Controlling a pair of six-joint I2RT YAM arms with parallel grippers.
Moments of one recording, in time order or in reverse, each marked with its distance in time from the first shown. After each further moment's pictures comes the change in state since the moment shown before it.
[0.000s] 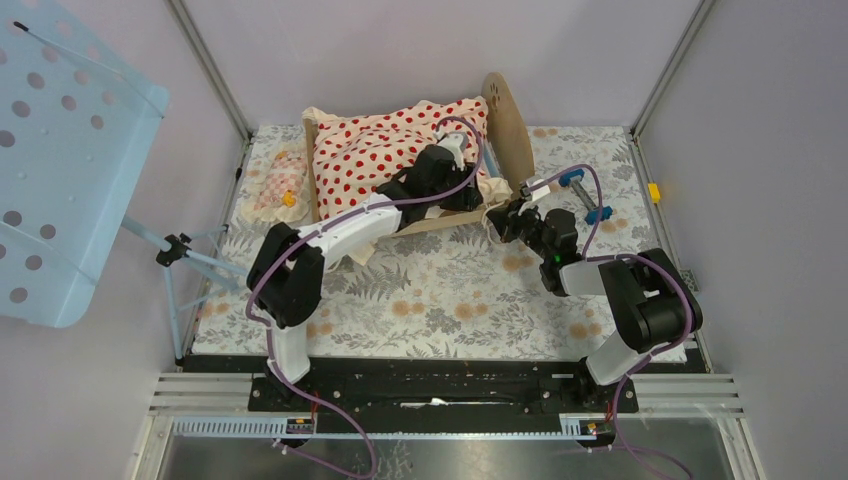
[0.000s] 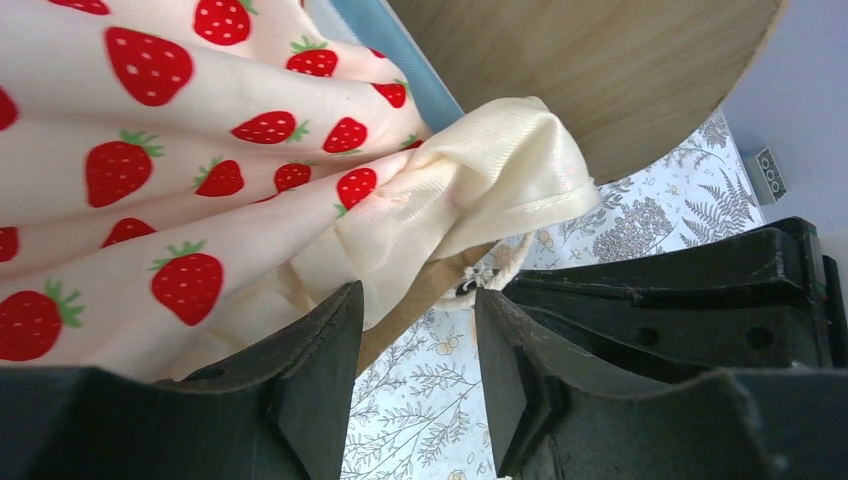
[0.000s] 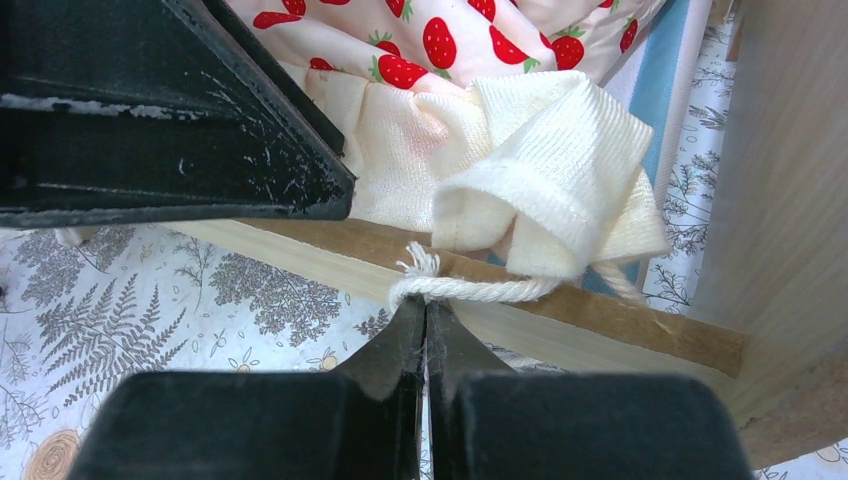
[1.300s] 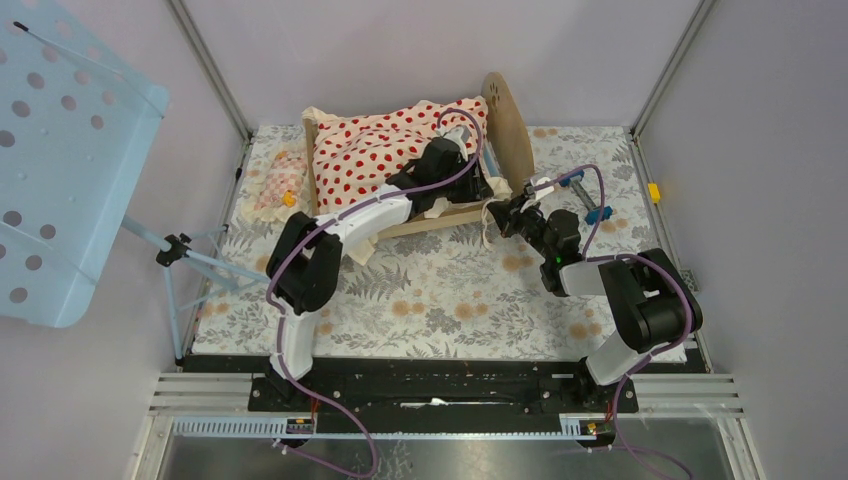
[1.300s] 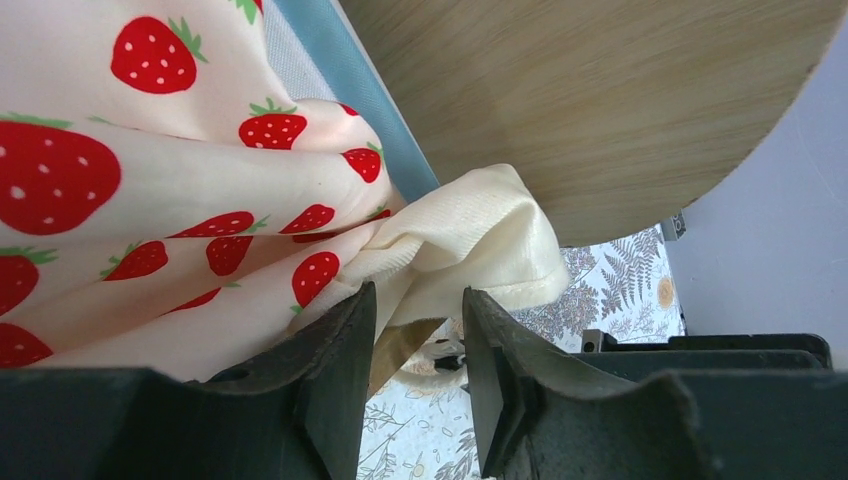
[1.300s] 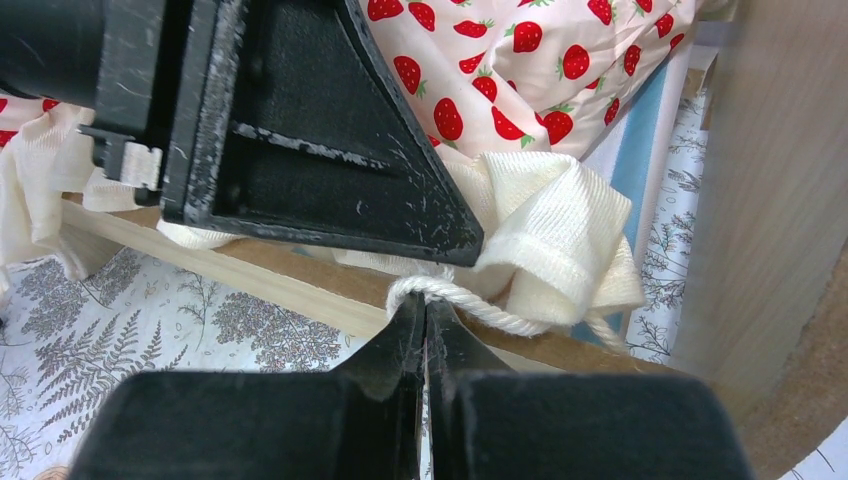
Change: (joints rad) left arm 0.036 0.135 0.132 0.013 0.100 -0.182; right arm 0.000 0.000 -0.003 0.107 0.011 0.005
